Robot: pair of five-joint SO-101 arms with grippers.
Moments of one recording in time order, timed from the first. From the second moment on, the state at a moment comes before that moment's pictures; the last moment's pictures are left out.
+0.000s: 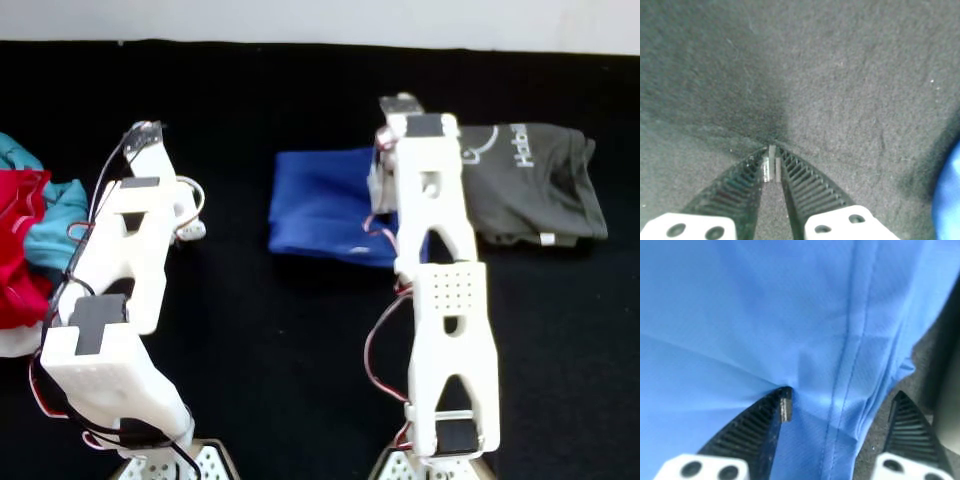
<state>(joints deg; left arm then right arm) -11.6 16.0 19.8 42.9 0.0 -9.5 66.1 -67.7 98.9 3.6</state>
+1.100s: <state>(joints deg) -11.6 16.0 19.8 42.9 0.0 0.1 36.6 -66.5 100.5 11.8</state>
